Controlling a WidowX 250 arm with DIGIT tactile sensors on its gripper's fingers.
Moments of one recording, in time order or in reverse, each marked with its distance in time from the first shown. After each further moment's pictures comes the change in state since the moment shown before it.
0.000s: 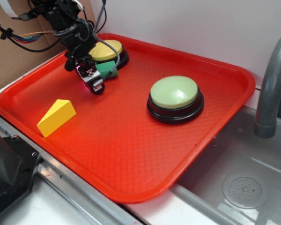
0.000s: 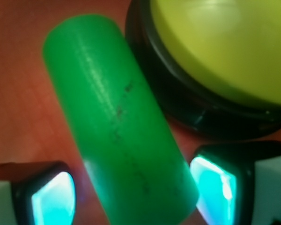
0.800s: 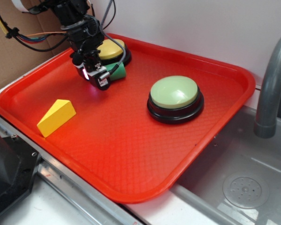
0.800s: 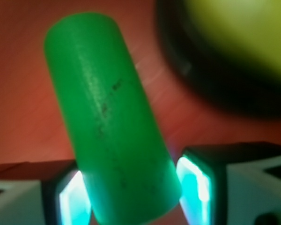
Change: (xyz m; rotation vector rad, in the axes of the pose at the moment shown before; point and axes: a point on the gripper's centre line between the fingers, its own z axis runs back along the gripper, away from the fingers) arm 0.001 -0.027 0.017 -0.092 0.135 0.105
